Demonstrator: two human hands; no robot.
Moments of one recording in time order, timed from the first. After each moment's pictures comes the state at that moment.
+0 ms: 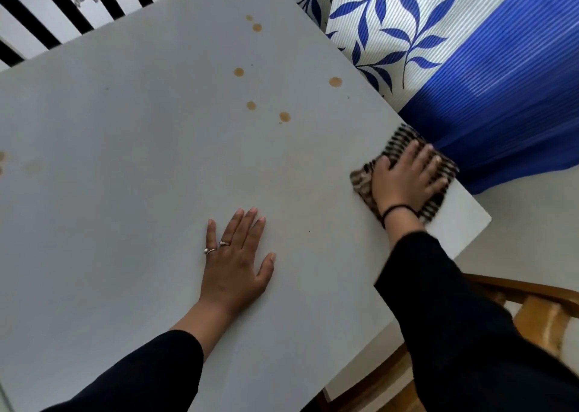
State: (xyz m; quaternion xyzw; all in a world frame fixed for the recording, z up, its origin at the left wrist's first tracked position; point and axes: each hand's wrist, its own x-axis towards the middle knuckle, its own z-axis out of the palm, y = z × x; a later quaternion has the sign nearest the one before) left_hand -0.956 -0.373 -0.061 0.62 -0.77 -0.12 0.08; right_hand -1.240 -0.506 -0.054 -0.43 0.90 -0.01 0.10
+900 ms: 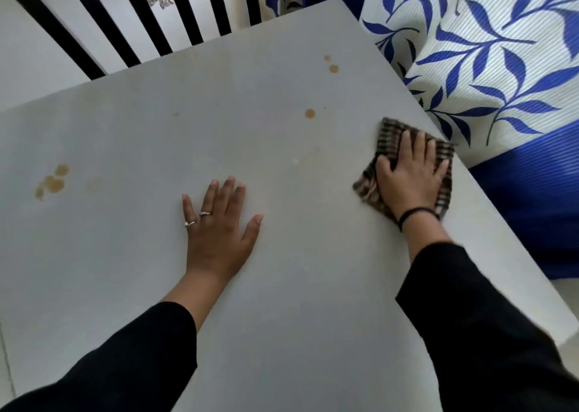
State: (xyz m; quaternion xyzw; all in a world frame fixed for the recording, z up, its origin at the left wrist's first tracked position) left_hand -0.854 -0.490 -0.061 0.74 -0.66 -0.09 0.05; right_hand -1.146 -0.631 -0.058 -0.61 0.79 0.00 0.09
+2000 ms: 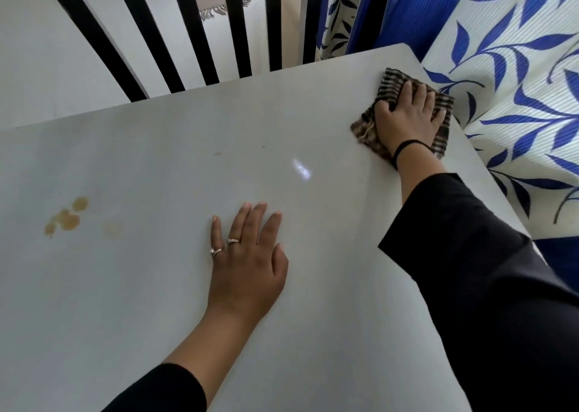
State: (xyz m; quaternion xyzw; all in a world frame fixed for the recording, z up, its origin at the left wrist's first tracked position) left_hand -0.833 -0.541 -0.067 0.76 -0.64 -0.06 0.12; right_hand -1.016 -0.839 -0.063 -0.64 0.76 -0.04 0.12
